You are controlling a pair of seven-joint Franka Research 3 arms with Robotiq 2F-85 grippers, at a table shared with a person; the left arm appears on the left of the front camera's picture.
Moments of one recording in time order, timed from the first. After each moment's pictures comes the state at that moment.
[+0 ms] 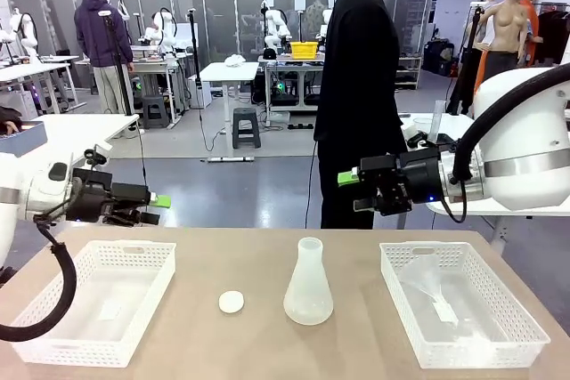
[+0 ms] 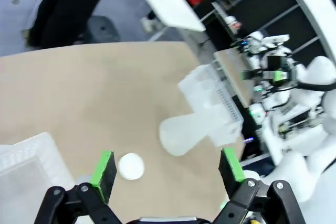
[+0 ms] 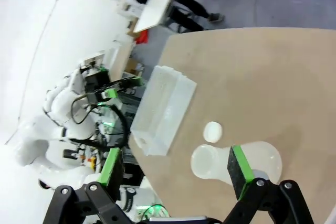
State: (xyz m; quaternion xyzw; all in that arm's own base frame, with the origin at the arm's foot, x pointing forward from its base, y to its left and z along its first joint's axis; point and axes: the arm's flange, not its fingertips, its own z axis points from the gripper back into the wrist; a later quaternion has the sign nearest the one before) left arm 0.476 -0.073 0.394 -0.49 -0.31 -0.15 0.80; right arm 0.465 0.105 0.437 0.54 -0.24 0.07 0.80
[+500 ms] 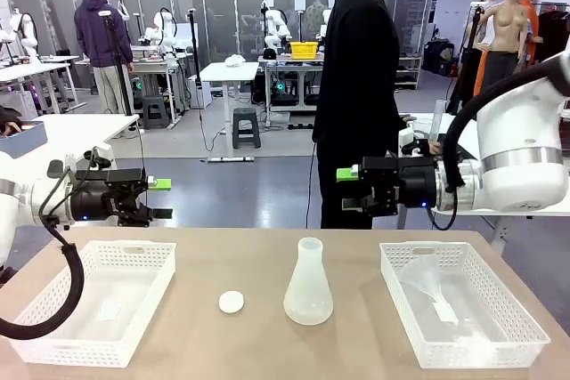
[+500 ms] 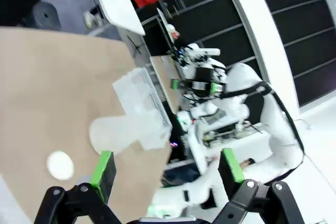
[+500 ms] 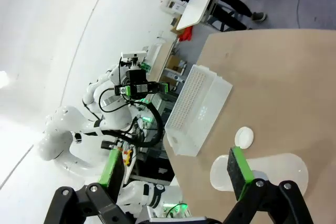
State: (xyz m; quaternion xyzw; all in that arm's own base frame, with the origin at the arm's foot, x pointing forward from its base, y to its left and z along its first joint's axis) left arm 0.480 -0.083 0.385 -0.64 -0.21 -0.09 0.73; right arm 0.487 0.111 0.400 0.63 -0.20 0.09 0.75
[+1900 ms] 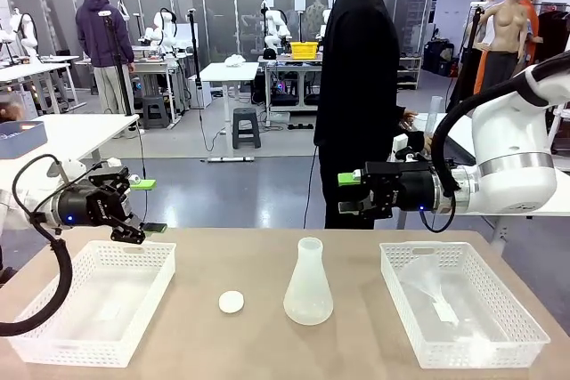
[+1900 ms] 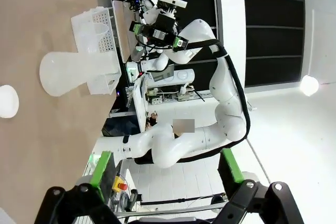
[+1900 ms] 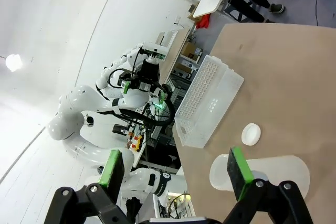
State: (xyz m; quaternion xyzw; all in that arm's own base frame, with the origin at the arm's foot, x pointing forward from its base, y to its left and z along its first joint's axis) left arm 0.478 -0.074 0.380 -0.71 -0.02 -0.08 0.70; right arm 0.505 0.105 0.393 0.65 -0.18 0.13 0.73
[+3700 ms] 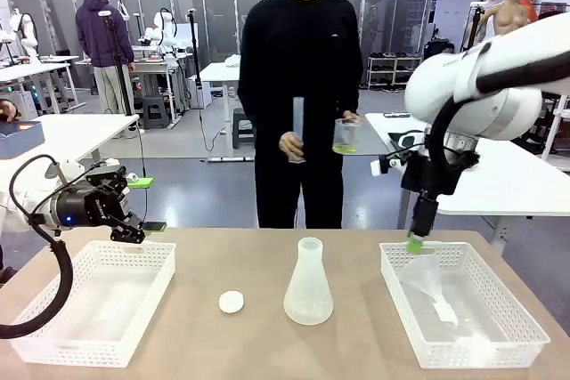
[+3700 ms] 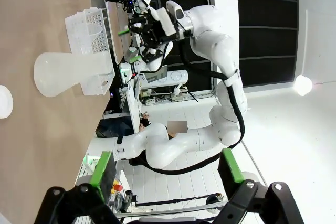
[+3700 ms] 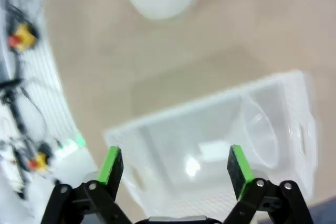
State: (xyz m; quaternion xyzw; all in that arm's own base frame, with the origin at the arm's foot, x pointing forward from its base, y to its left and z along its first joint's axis) left arm 0.476 -0.072 0.379 -0.72 -0.02 -0.08 0.68; right arm 0.517 0.082 0.438 0.13 0.03 0.55 0.82
